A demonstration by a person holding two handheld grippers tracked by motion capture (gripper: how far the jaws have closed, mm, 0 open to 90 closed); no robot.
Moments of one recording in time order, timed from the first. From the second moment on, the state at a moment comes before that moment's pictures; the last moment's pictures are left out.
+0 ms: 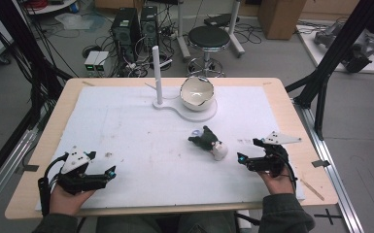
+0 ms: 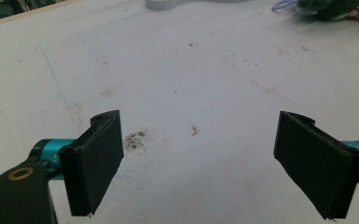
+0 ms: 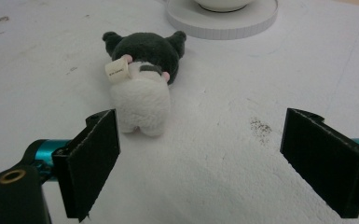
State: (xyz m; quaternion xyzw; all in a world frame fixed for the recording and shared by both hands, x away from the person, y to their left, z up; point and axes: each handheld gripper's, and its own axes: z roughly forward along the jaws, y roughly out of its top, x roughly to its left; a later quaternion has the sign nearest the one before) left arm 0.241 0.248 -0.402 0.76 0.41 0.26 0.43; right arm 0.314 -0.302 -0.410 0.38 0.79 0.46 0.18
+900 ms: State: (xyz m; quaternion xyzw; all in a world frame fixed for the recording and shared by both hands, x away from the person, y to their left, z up) left arm 0.239 0.247 -0.401 0.76 0.41 0.26 0.43; right arm 0.318 -0.293 -0.400 0.36 0.78 0.47 0.18
